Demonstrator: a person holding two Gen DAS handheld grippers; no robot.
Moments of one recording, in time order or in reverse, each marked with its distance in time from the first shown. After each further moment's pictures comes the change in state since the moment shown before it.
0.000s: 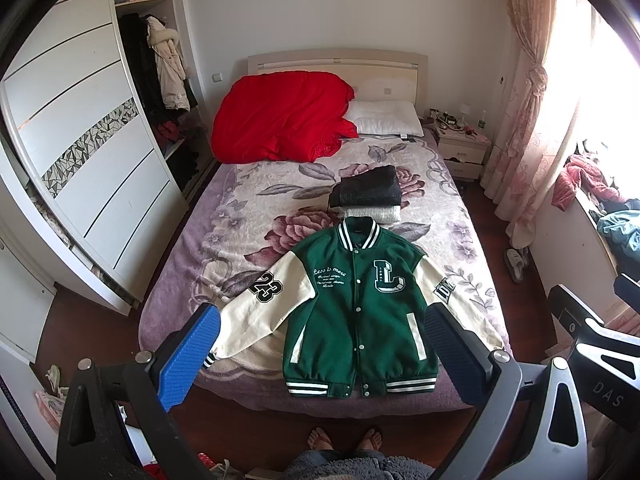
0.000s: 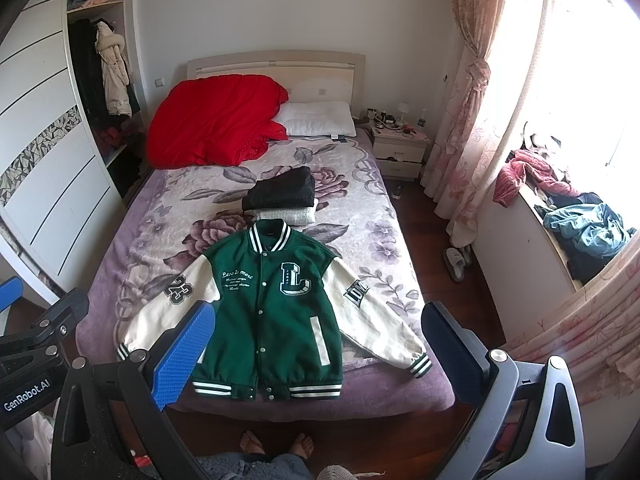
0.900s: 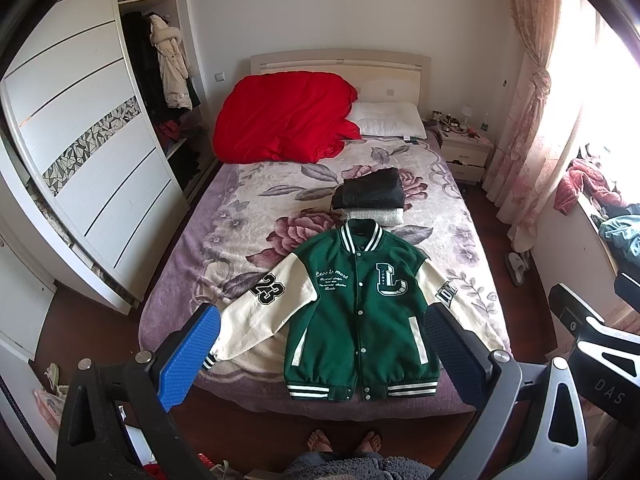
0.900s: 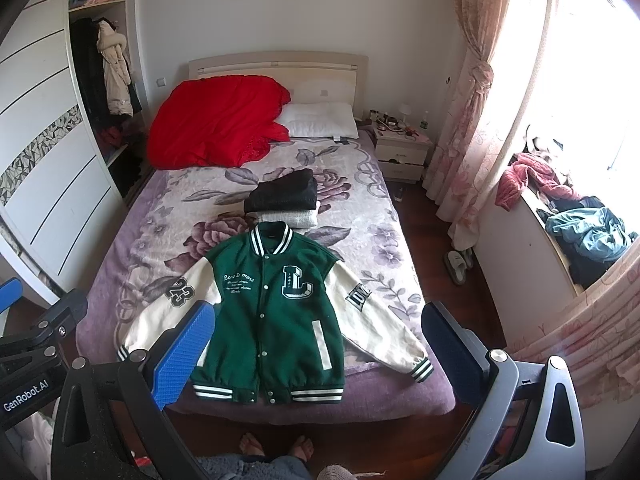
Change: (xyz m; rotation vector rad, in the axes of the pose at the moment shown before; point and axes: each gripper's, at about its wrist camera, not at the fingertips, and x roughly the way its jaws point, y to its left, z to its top) left arm 0.003 0.001 0.004 -0.004 0.000 0.001; right arm 0.001 0.000 0.001 -0.004 0.000 0.001
